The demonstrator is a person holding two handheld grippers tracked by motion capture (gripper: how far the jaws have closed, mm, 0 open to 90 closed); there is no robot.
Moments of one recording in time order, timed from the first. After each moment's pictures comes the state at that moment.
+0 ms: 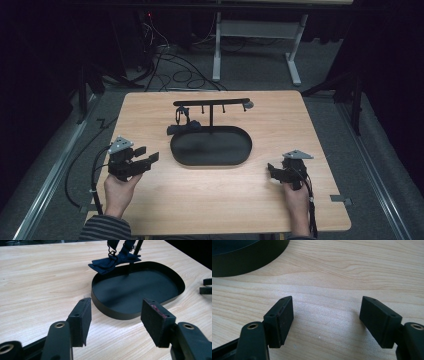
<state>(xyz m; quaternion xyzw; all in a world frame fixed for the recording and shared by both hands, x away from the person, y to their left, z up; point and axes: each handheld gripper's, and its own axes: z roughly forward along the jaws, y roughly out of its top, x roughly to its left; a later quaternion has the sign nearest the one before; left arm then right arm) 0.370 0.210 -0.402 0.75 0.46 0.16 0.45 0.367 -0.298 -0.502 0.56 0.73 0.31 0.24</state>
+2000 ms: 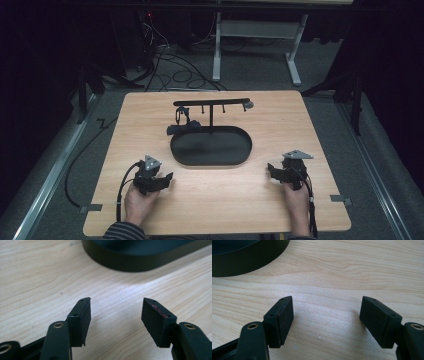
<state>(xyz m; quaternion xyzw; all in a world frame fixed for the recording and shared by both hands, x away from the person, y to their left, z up) 0.368 0.164 -0.496 0.81 0.45 0.18 0.32 0.367 -0.298 -0.502 0.56 0.73 0.31 0.24</state>
